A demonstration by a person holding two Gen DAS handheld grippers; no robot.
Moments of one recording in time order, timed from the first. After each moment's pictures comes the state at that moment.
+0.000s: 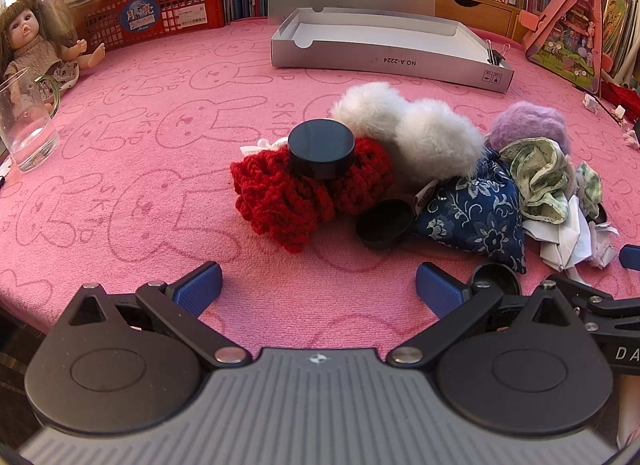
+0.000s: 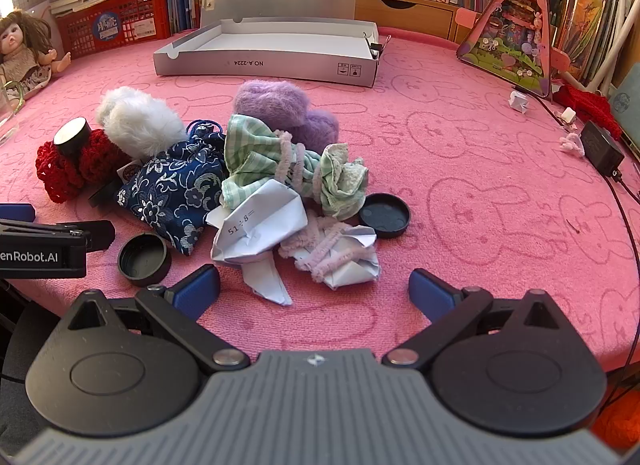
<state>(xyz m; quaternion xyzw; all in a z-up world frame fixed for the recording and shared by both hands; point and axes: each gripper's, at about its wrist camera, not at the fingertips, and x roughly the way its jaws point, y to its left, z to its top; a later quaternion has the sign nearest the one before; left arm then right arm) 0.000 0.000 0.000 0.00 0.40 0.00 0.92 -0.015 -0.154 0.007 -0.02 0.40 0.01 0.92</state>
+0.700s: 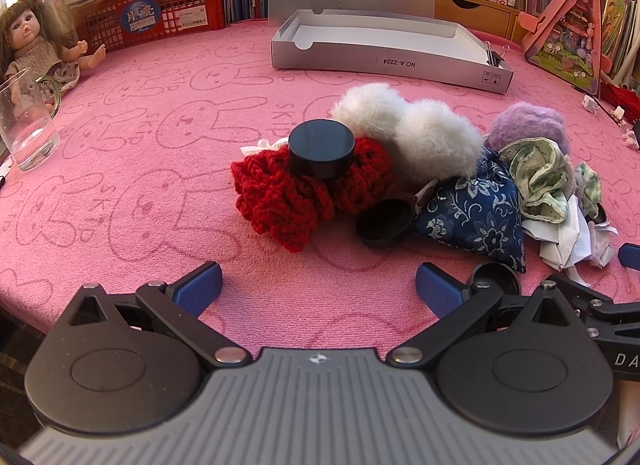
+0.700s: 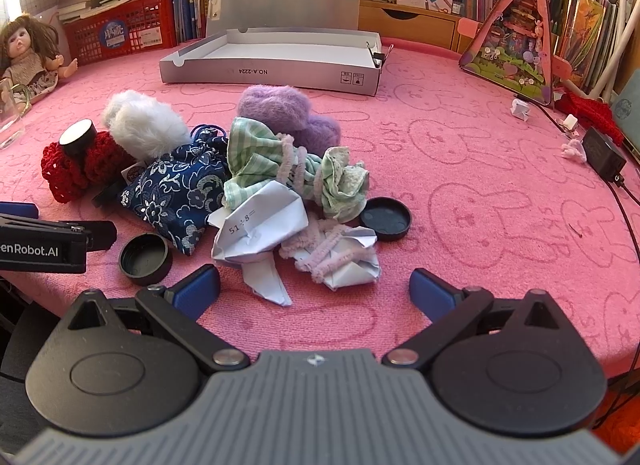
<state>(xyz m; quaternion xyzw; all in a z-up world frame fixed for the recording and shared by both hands) -0.001 0.001 -0.001 0.00 0.40 0.00 0.92 -0.023 -0.156 0.002 -0.02 0.37 0.02 0.93</state>
